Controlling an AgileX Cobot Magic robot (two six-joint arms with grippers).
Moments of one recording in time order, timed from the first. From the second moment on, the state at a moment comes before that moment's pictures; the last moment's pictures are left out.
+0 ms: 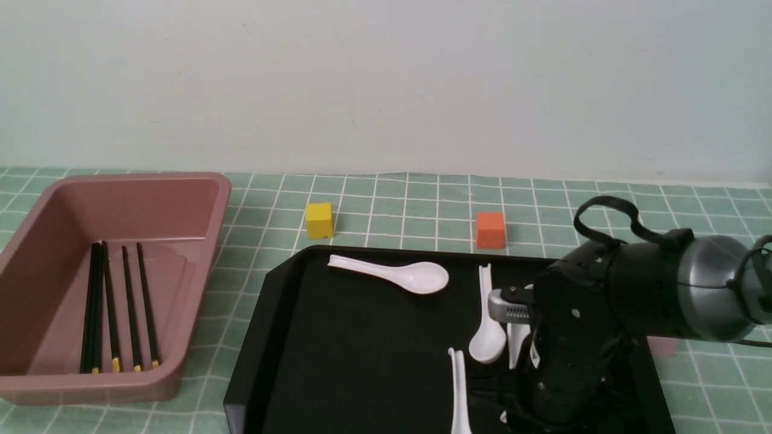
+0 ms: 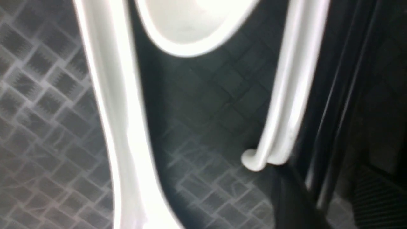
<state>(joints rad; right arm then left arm) 0.60 1.84 -1.02 0.02 0.75 0.79 -0.13 -0.01 0.03 -0.05 0.39 -0.20</state>
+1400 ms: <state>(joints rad) 0.86 2.36 -2.18 0.89 0.60 -0.33 -0.13 -0.01 0.03 -0.05 0.39 -0.20</state>
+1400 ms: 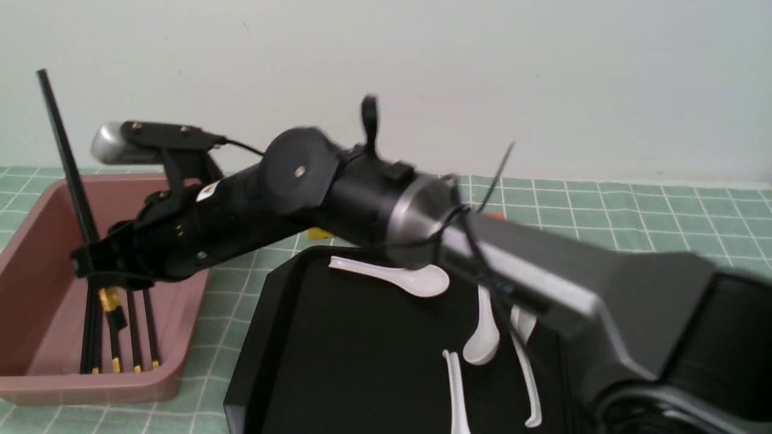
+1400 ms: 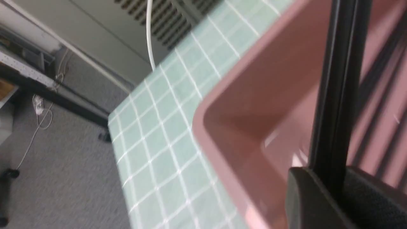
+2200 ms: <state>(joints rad) 0.80 1.91 -2.24 0.45 1.24 -0.29 -0.13 -0.01 0.03 -0.05 0.39 -0.20</state>
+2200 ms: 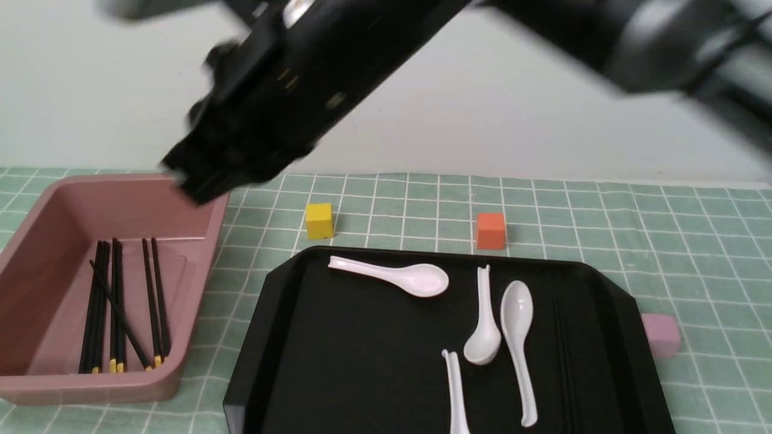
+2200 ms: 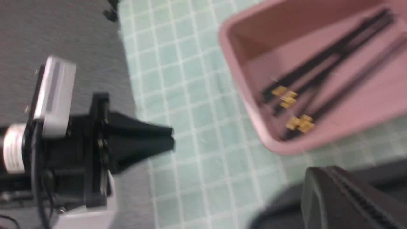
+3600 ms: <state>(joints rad) 0.78 0.19 -0.26 -0.05 0.08 0.11 -0.13 -0.01 0.03 -0.05 0.39 -0.20</state>
